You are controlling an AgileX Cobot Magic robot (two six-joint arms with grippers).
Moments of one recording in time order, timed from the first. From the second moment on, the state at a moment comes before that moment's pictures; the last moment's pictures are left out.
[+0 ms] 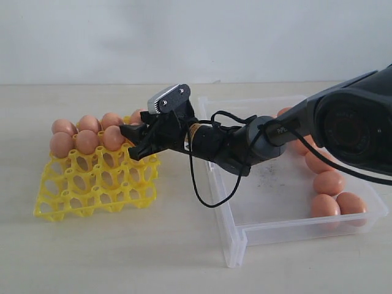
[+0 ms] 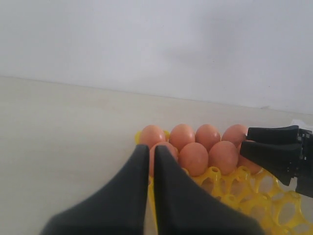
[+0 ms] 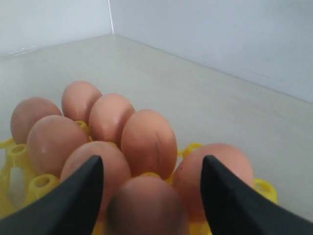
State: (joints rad) left arm 0.15 0.85 -0.01 0.28 -0.63 -0.34; right arm 0.43 2.45 -1.47 -0.59 -0.84 0.43
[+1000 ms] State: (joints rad) left arm 0.15 0.85 -0.01 0.28 -0.63 -0.34; right arm 0.43 2.05 -1.47 -1.65 -0.48 1.44
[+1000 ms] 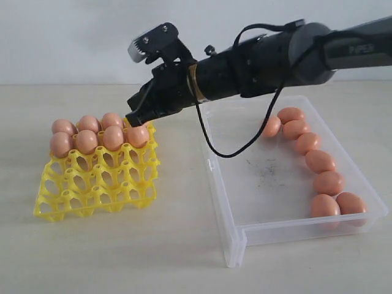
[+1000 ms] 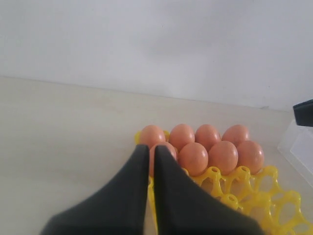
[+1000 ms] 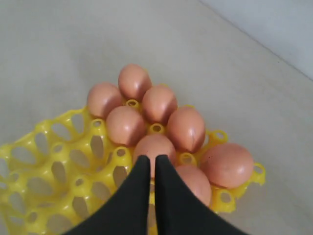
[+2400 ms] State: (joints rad) left arm 0.15 0.85 0.00 0.28 -0.63 -0.34; right arm 0.05 1.57 -1.02 -1.75 -0.40 1.71
